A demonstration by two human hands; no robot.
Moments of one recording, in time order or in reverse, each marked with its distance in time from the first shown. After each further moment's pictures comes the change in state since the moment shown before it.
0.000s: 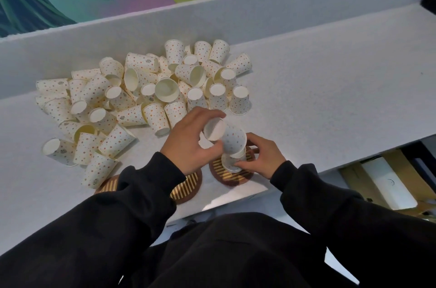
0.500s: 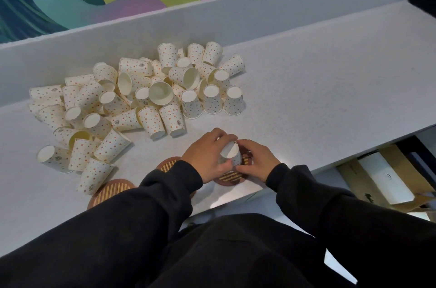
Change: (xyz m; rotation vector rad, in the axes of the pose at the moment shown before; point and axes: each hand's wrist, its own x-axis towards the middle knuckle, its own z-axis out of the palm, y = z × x) left_hand 0.001 -0.020 0.062 0.303 -0.351 0.012; right_hand -0.002 0.019 0.007 -0.074 -0.094 0.083
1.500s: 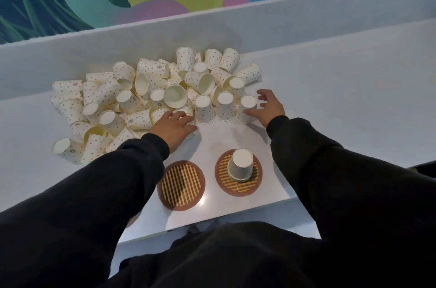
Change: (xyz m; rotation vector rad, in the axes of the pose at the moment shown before) left_hand 0.016 -0.120 -0.056 0.833 -0.194 -0.057; right_hand 0.132 -0.047 -0.073 0.174 0.327 0.277
